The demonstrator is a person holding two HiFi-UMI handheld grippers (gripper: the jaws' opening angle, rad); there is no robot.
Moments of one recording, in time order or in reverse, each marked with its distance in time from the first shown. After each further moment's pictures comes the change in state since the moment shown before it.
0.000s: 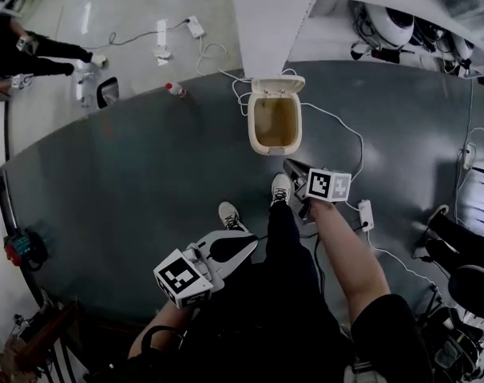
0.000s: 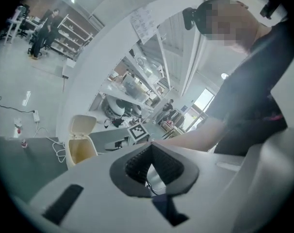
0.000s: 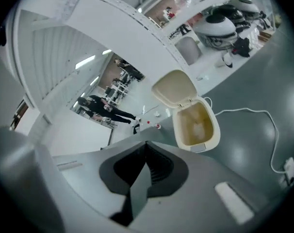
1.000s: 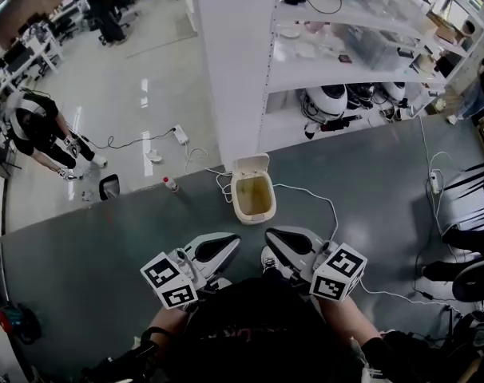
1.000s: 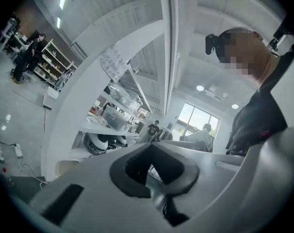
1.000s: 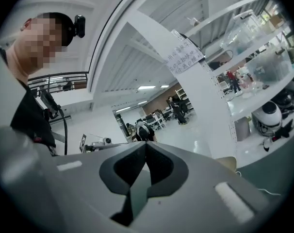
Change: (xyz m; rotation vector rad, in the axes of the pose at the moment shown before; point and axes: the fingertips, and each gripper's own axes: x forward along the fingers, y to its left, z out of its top) left arm -0.075 -0.110 0.113 0.224 -0.280 -0.161; right arm -0.270 0.343 -0.011 -0.594 -0.443 0.321
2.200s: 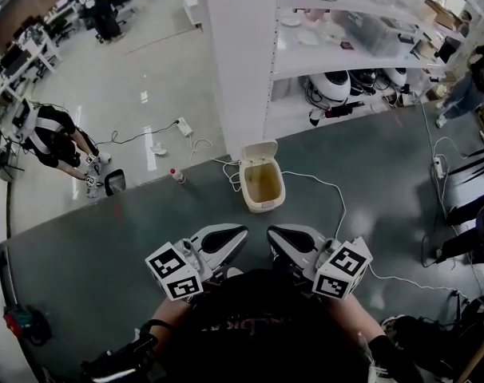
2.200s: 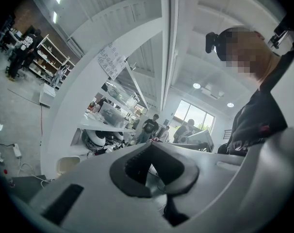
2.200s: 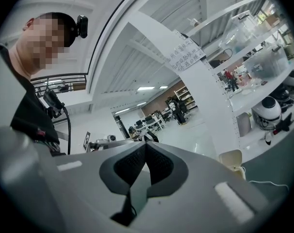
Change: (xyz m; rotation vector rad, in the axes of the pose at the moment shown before) left arm -0.034 -0.006 -0.006 0.007 0.049 -0.048; right arm 0.016 0.042 -0.028 0.021 -0.026 -0.012
